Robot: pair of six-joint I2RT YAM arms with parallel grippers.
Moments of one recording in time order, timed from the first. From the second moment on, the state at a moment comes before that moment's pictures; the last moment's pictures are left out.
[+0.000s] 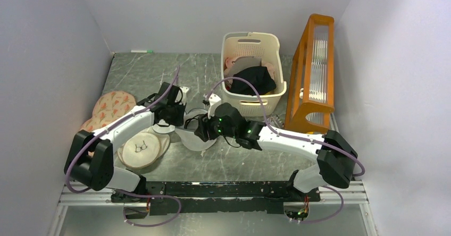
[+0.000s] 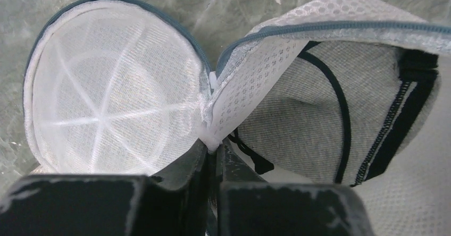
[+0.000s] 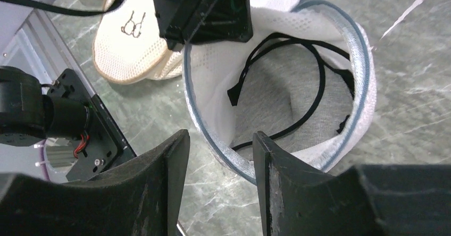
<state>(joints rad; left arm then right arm) -0.45 1.41 0.89 -0.49 0.07 -0.12 1.03 1.43 0.92 0.04 0.00 0.38</state>
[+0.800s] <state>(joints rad) -0.45 1.12 0.84 -0.39 0.25 -0.10 1.06 1.38 0.82 0.07 0.10 0.42</state>
